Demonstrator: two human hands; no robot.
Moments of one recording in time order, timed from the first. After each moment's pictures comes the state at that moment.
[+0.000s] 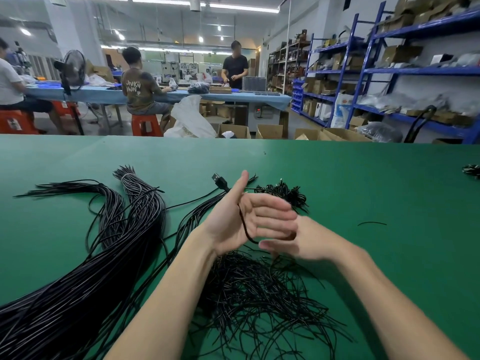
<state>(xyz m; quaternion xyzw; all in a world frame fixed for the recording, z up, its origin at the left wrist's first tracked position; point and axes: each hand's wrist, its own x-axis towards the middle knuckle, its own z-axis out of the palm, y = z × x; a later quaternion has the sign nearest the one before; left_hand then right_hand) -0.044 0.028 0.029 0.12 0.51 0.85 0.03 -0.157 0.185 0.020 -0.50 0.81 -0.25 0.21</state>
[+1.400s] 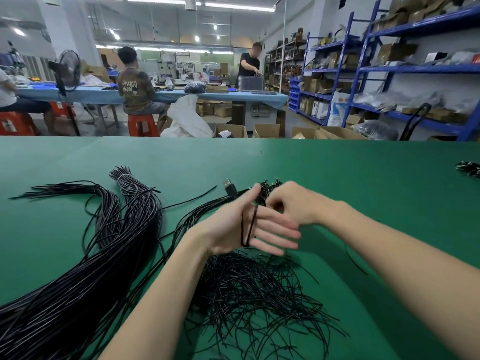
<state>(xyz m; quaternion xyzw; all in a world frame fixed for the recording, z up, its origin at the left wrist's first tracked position) -0.043 0.030 0.030 0.06 0.64 0.76 0.11 -0.194 0.152 0.056 -0.62 0.78 -0.12 0.02</state>
